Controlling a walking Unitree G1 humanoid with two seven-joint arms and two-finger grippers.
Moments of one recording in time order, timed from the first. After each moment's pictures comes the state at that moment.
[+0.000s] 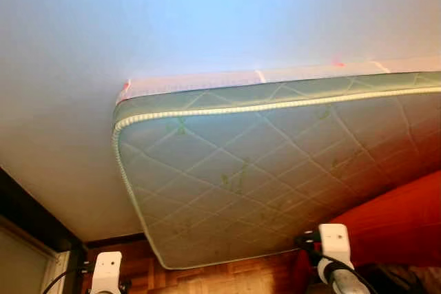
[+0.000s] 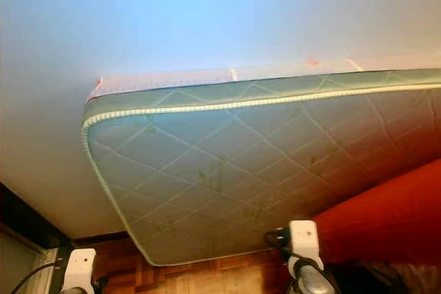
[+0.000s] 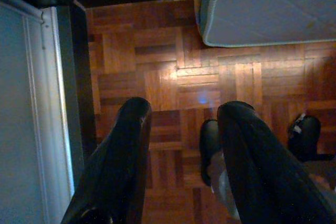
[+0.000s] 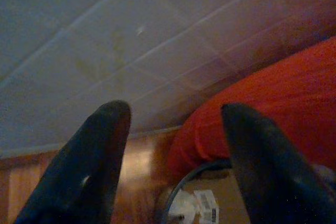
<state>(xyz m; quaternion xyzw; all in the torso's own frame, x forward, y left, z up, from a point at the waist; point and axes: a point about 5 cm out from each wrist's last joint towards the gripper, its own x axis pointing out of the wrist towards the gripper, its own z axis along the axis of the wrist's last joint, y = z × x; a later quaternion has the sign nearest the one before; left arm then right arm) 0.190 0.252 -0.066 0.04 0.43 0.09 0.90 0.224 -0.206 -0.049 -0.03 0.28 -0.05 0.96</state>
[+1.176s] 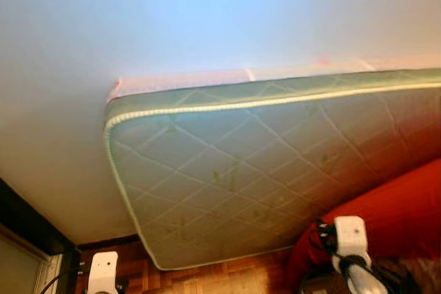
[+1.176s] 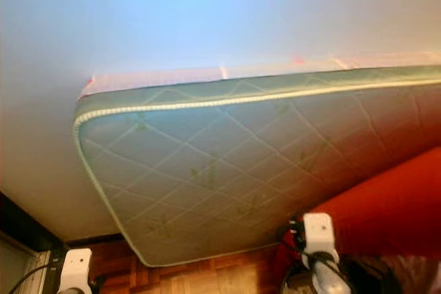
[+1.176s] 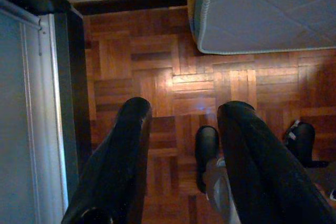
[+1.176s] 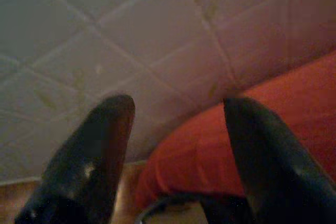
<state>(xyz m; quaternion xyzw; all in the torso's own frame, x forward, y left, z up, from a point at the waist) 0.189 0.257 -0.065 0.03 0.42 0.11 0.90 0.237 -0.227 -0.027 -0.09 0.22 -0.05 0.97</state>
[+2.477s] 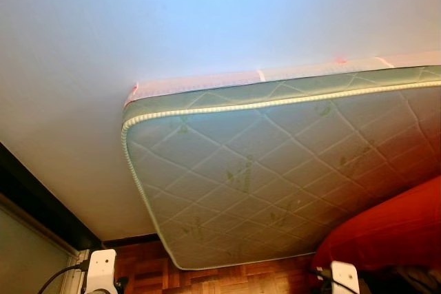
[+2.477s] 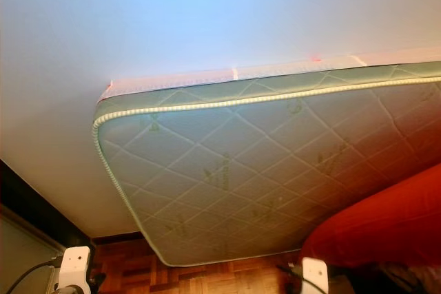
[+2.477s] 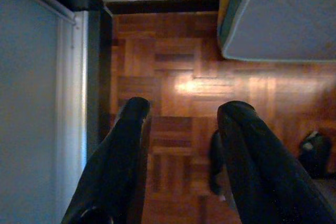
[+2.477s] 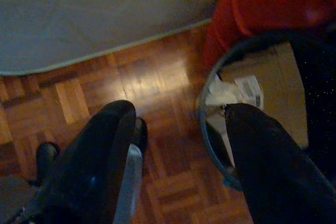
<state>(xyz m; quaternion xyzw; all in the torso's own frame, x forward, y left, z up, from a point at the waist) 0.192 0.259 -0.063 0.00 0.42 0.11 0.90 0.169 -0.211 -0.087 0.06 0.46 -0.08 0.88</state>
